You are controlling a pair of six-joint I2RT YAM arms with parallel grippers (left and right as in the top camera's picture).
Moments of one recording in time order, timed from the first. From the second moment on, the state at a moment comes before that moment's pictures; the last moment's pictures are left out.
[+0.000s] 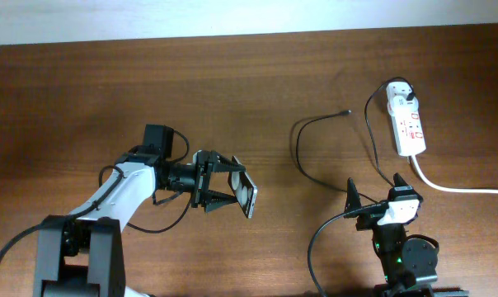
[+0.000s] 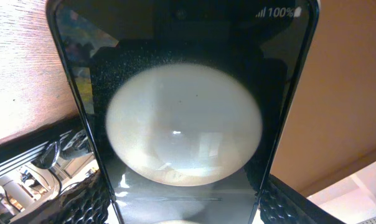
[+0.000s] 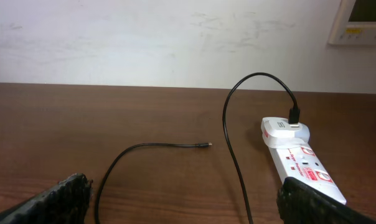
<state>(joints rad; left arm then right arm) -0.13 1.68 0.90 -0.59 1.29 -0.97 0.08 0.01 0.01 -0.07 0.01 0.01</state>
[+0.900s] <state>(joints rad) -0.13 1.68 0.90 -0.45 1.25 -0.93 0.08 0.25 0.16 -0.18 -0.89 0.64</state>
